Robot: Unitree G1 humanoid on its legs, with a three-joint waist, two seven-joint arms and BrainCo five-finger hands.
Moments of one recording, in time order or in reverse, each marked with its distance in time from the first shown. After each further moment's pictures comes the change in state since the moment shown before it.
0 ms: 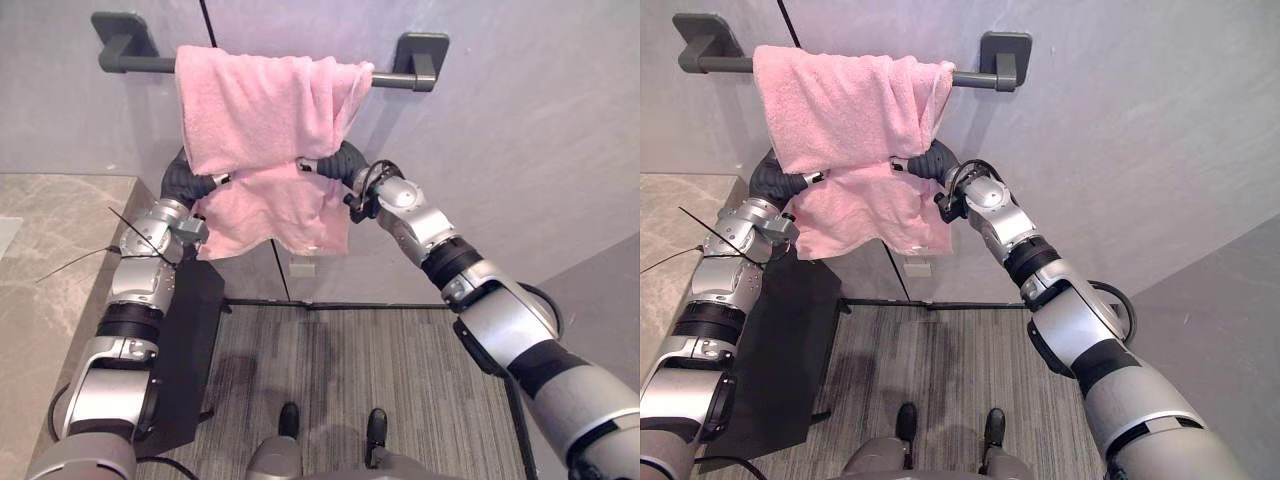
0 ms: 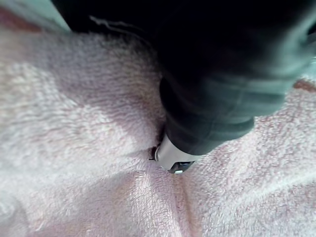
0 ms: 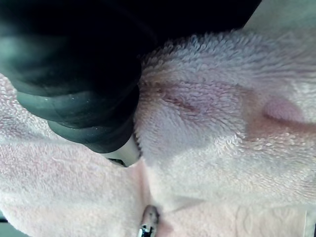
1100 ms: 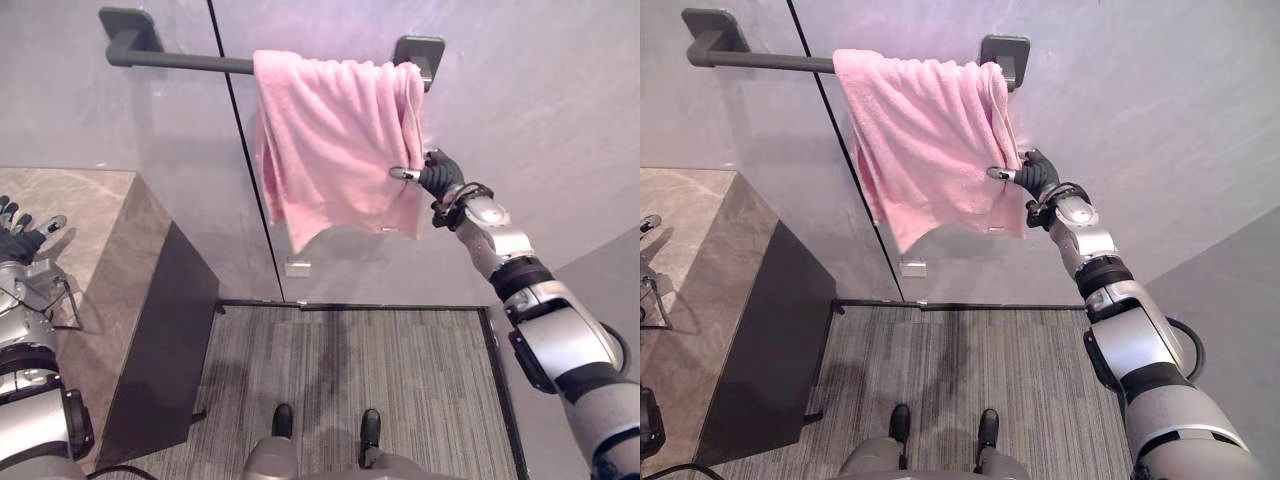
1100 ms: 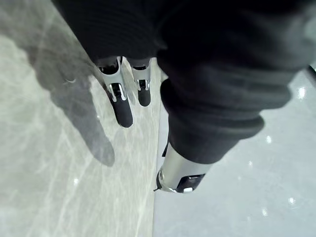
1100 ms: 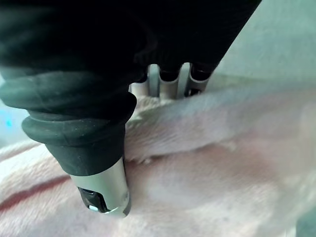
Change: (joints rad) left arm 0.144 0.257 0.437 0.428 -0.017 0.027 0.139; right arm 0.185 -0.271 -0.158 0.036 0.098 0.015 -0.046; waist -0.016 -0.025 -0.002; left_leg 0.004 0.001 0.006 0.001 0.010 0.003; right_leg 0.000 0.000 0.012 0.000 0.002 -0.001
